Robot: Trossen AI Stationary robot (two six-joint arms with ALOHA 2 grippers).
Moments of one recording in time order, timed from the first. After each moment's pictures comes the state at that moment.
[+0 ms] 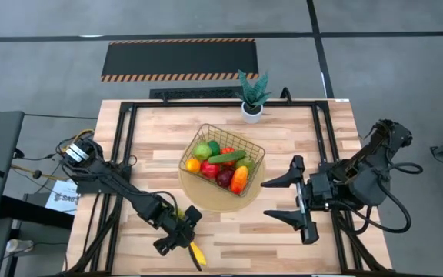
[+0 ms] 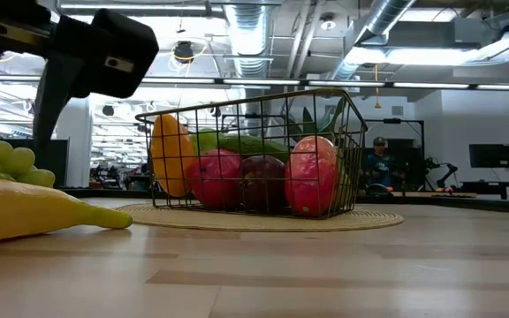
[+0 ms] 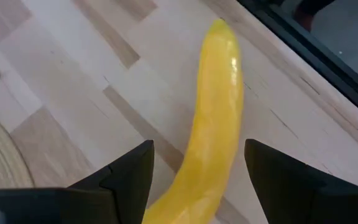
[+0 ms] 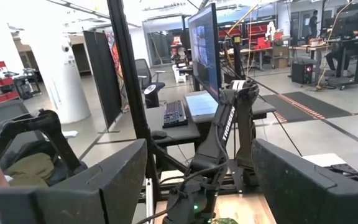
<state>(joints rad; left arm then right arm) -0.61 1.69 1.01 -0.33 0.06 0.14 0.76 1.37 1.59 -0.13 0.76 0.11</state>
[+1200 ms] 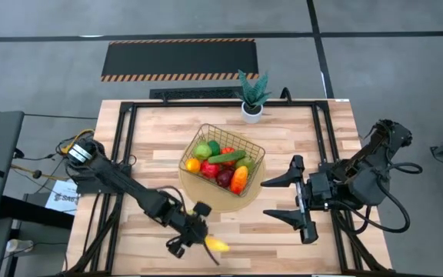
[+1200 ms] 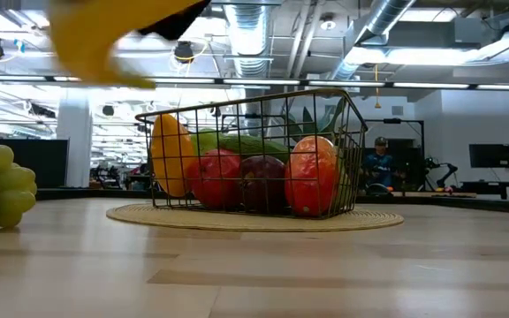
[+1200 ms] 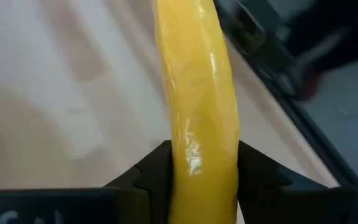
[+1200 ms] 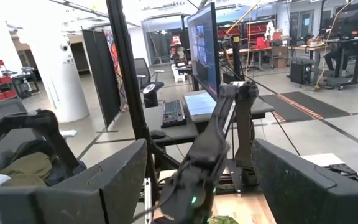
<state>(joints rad) -0.55 1.72 1.22 -0.43 0.03 -0.01 0.76 1.37 1.59 -0.13 0.76 0.11</state>
